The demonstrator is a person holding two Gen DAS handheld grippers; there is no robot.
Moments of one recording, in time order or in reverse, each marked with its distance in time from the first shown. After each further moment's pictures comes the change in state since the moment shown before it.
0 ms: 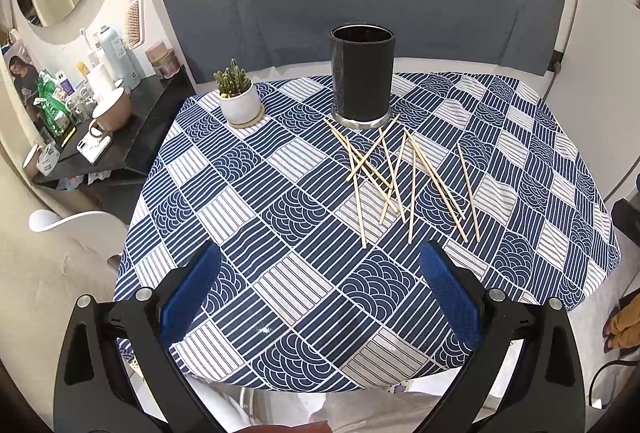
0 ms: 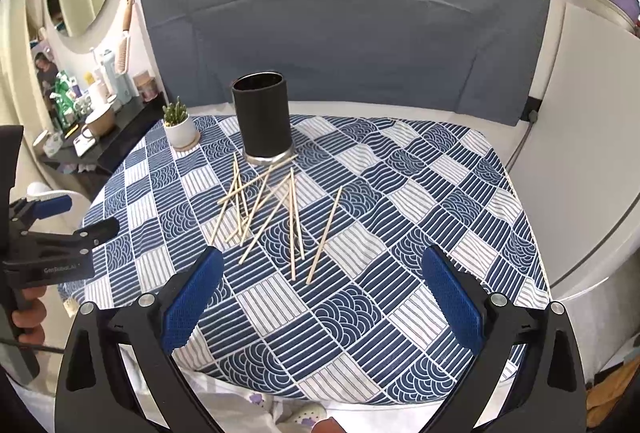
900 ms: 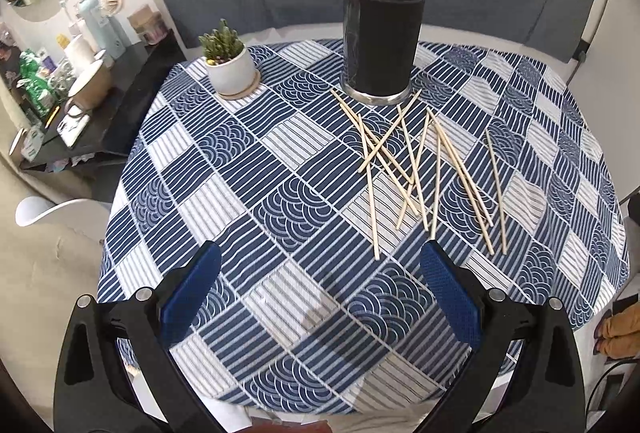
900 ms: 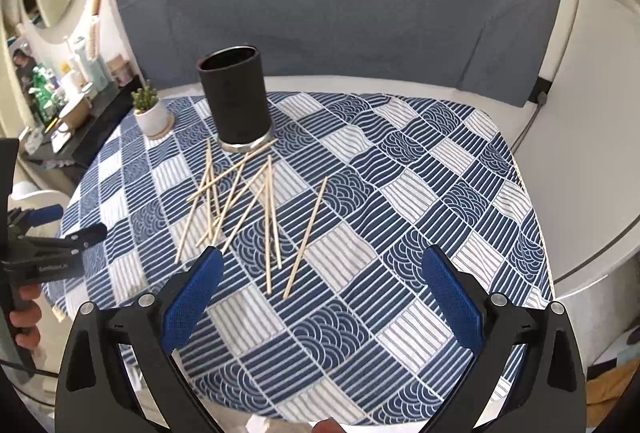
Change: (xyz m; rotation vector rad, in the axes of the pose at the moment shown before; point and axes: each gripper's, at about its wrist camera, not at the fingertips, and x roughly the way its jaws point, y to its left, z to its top) left arm 0.077 0.007 0.032 -0.017 0.153 -0.003; right arm 0.078 -0.019 0.037 0.027 0.135 -0.023
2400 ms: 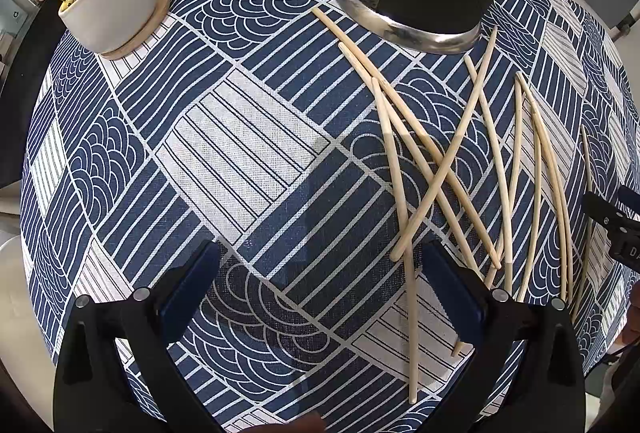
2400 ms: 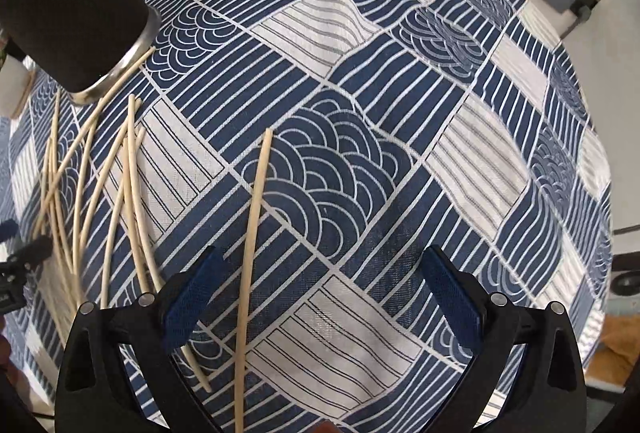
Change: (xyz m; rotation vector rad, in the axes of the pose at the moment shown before) left arm 0.210 -0.006 0.074 0.040 0.312 -0.079; right arm 0.248 -0.023 0.028 0.120 0.415 -0.113
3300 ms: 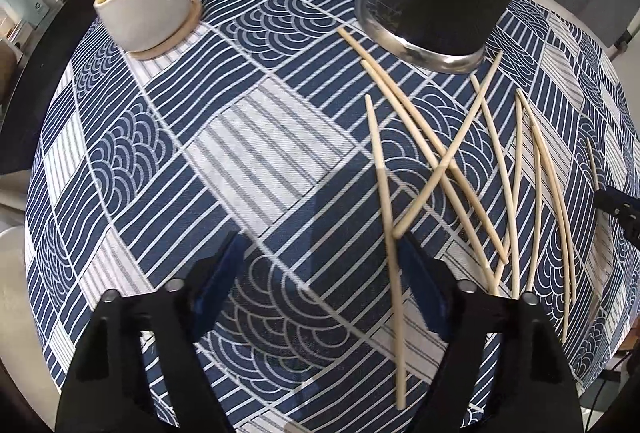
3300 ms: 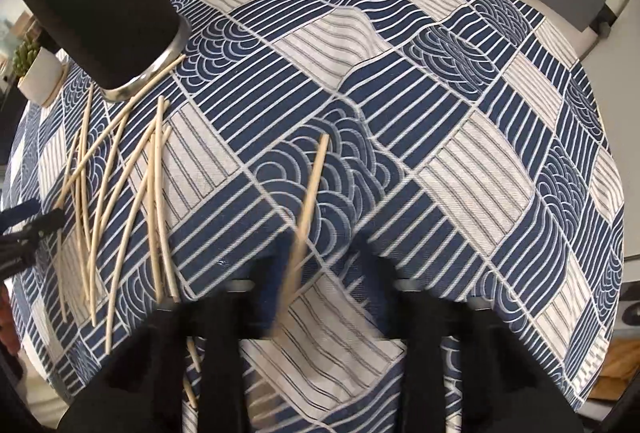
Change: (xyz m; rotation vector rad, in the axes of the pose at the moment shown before) left arm -0.018 0.017 -0.017 -0.041 -0.102 -0.006; right arm -0.013 -0.011 -0.008 -0.093 -0.064 0.071
